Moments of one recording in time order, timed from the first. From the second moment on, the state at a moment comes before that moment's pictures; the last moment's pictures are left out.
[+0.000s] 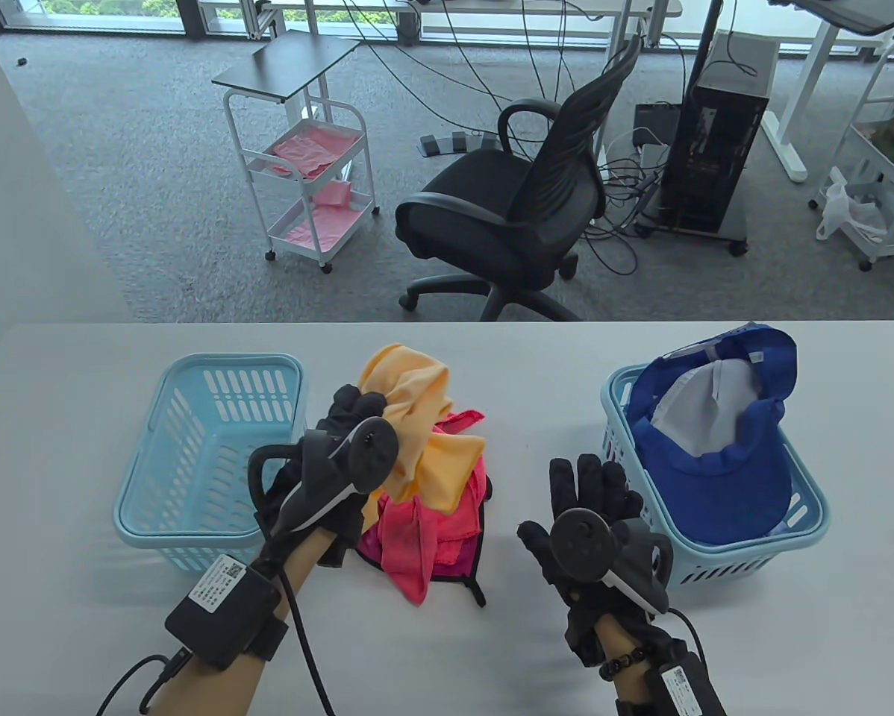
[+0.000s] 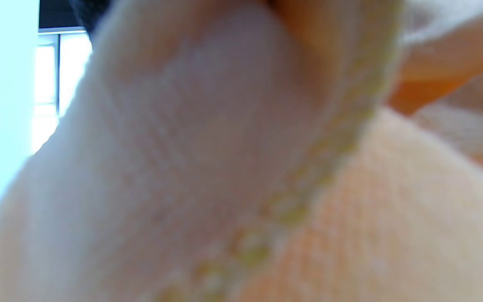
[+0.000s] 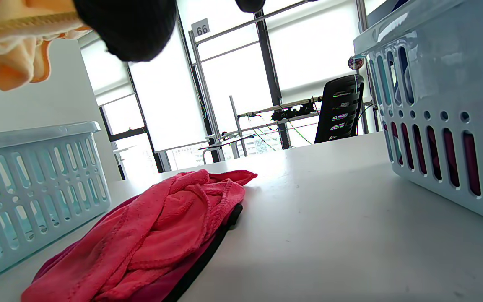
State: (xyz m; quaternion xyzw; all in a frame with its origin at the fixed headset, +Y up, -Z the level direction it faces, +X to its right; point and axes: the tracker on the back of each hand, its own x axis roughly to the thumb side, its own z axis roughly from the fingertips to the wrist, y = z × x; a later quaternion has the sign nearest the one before) left_hand -0.160 -0.555 -0.364 0.13 -0.05 0.00 0.99; right_hand 0.128 -0.671 -0.321 0.08 -0.06 0.98 0.14
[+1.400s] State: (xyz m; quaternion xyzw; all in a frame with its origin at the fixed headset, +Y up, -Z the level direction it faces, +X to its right) left_hand -0.317 -0.580 -0.407 0.05 0.22 0.01 0.97; right_hand 0.124 -0.673 -0.322 0.08 -0.04 0.99 0.14
